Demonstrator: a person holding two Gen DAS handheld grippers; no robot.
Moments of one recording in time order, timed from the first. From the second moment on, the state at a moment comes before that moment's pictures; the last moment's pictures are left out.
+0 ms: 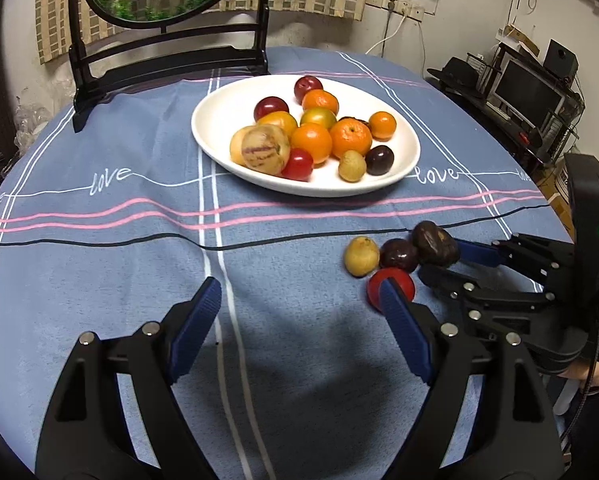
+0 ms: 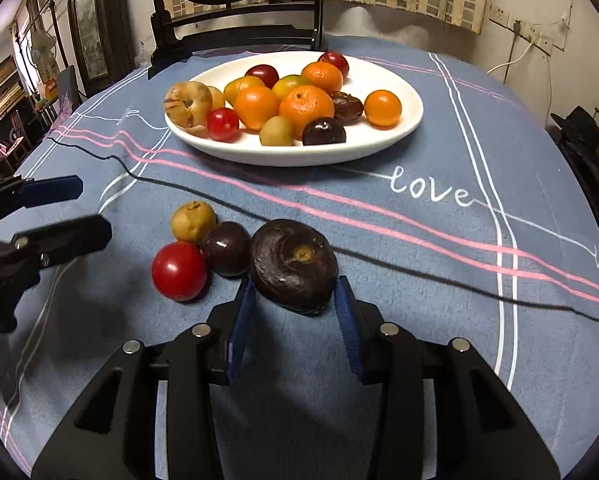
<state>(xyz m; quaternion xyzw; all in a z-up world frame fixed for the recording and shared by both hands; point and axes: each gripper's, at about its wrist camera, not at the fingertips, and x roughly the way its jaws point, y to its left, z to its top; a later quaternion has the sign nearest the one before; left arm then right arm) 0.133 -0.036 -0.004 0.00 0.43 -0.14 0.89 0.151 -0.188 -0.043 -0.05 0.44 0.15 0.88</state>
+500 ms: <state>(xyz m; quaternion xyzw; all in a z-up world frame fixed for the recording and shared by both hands) 0.123 -0.058 -0.021 0.04 0.45 -0.16 0.88 0.163 -0.186 -0.044 -0.07 0.42 0.13 0.89</state>
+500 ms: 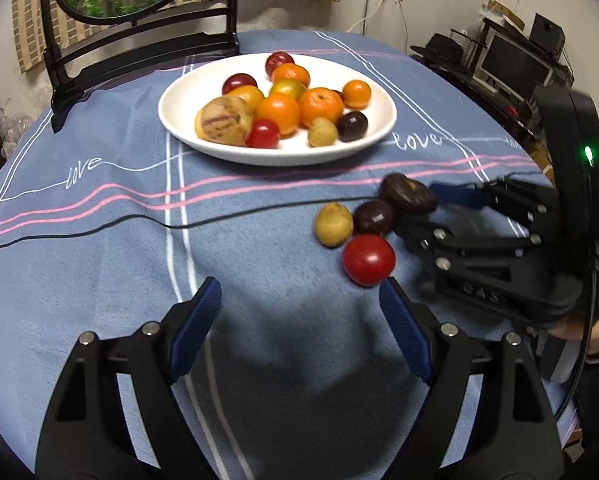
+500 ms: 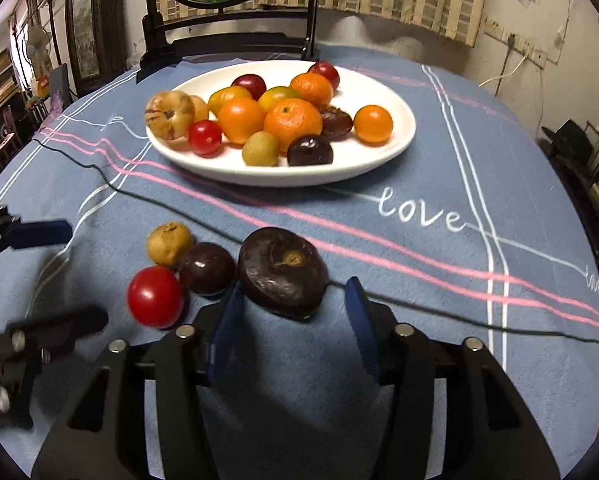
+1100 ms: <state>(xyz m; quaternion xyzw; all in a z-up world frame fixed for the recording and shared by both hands) 0.137 -0.102 -0.038 0.06 0.47 -0.17 0.86 0.143 -0.228 -0.015 0.01 0.38 0.15 0.91</state>
